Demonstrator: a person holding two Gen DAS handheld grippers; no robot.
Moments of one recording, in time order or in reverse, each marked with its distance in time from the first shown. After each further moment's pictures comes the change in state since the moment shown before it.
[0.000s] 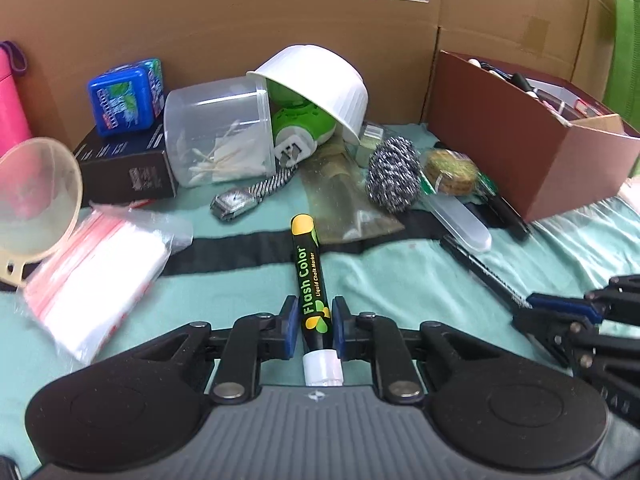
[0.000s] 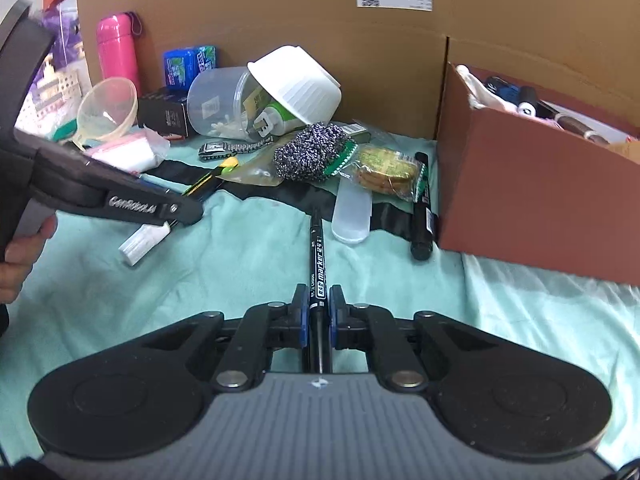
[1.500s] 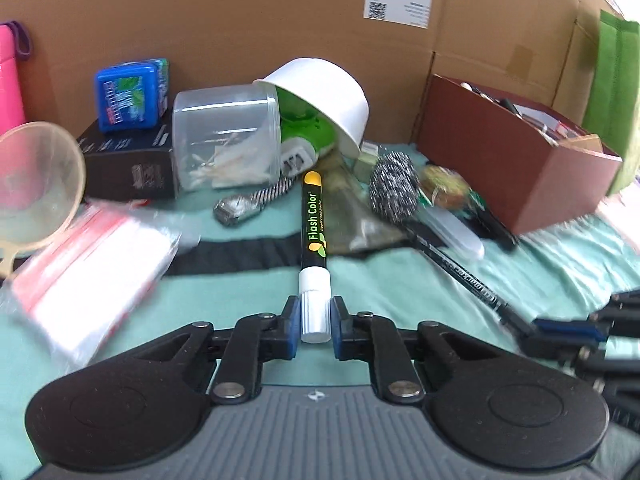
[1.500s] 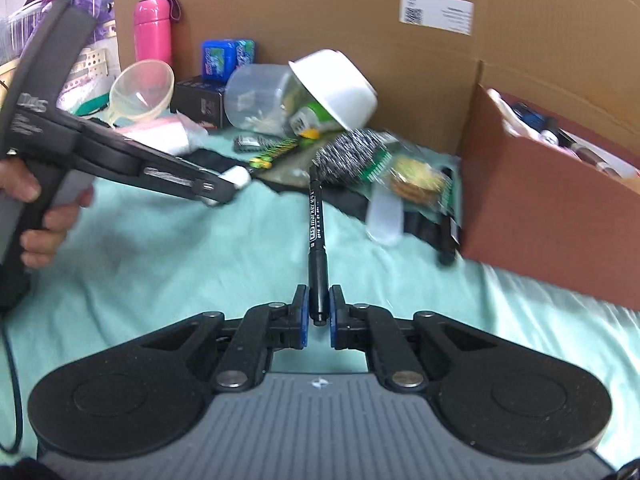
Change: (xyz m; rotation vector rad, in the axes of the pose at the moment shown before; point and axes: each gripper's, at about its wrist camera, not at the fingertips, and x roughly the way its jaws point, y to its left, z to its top) left arm -0.005 0.021 -0.015 -0.020 -0.081 -0.090; right arm -0.015 0.020 -0.008 -0.109 0.011 0.002
